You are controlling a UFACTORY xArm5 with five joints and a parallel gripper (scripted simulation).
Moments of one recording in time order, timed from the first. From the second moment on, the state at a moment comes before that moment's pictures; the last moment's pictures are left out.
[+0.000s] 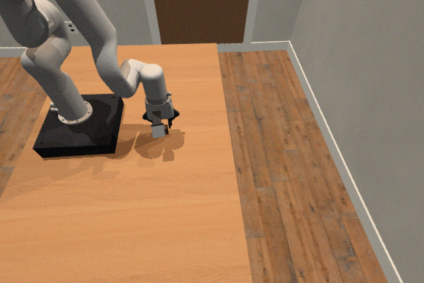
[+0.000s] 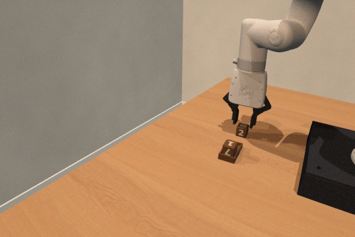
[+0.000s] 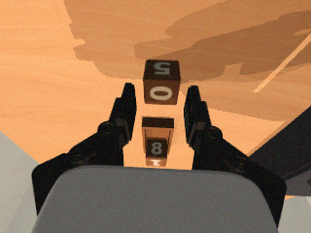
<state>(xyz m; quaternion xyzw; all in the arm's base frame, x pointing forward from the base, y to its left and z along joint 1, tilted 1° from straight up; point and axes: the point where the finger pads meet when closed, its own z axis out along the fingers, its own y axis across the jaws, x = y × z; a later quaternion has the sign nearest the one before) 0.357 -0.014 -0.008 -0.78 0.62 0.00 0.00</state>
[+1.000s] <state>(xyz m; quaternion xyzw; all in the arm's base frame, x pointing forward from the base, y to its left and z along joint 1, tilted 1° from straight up) 0.356 -0.013 0.057 -0.78 0.62 0.00 0.00</state>
